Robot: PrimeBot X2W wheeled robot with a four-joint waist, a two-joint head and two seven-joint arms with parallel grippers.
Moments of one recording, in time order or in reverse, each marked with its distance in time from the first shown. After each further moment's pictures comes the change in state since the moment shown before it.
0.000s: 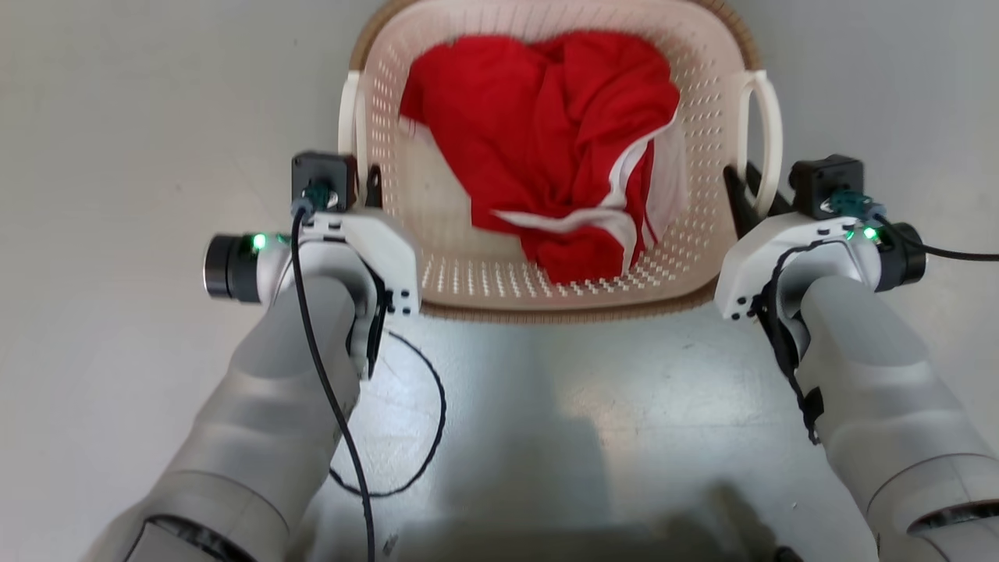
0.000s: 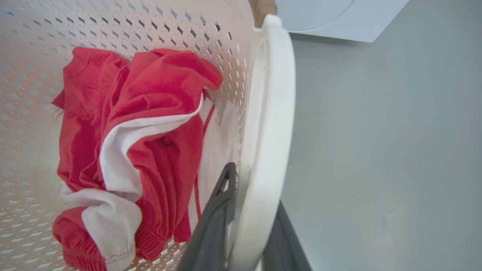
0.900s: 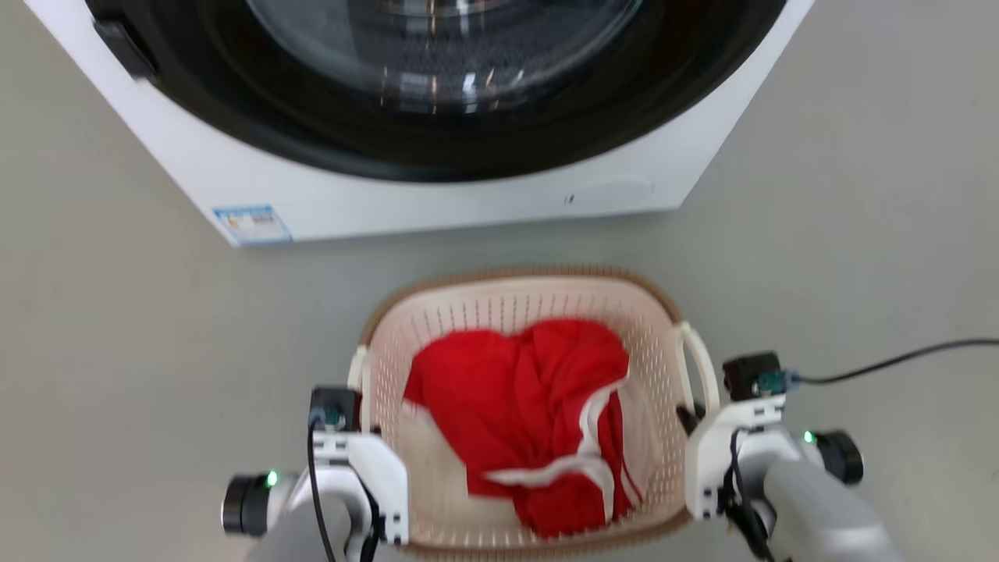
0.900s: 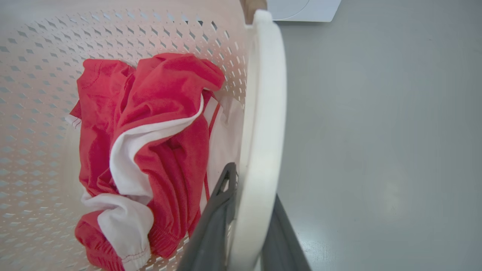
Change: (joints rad) left arm 0.341 -0.005 -0.100 0.103 -0.119 -0.037 0.070; right arm 0.307 0.009 0.345 -0.021 0.374 0.000 0.235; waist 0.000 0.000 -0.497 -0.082
